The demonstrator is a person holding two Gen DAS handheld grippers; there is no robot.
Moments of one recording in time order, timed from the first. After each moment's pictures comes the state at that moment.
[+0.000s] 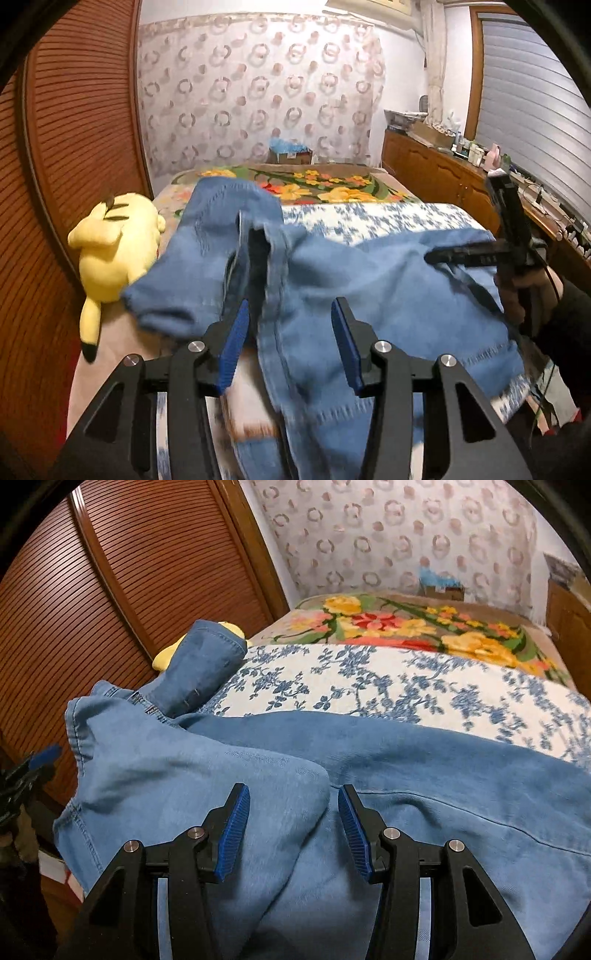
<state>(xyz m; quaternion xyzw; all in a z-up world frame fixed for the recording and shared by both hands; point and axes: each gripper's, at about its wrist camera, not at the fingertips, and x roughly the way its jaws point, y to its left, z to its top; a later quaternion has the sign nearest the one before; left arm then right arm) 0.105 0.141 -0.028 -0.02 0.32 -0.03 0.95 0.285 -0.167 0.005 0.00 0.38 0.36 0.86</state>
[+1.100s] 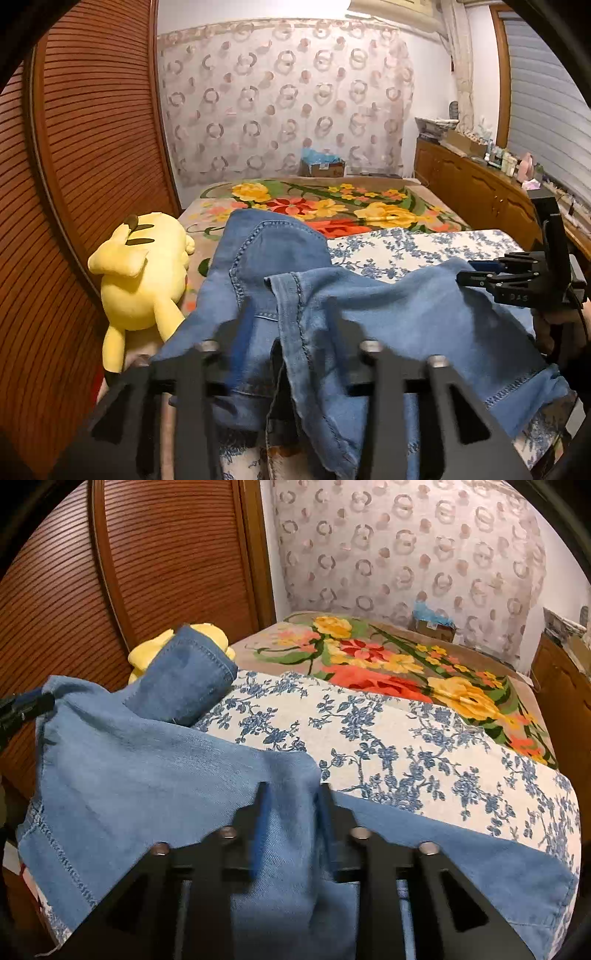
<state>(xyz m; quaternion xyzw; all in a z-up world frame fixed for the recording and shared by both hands) 0.159 0.166 -0.014 -0.01 0.30 0.03 0.95 0.322 -0.110 0.016 -0.08 0.32 0.30 0.89</state>
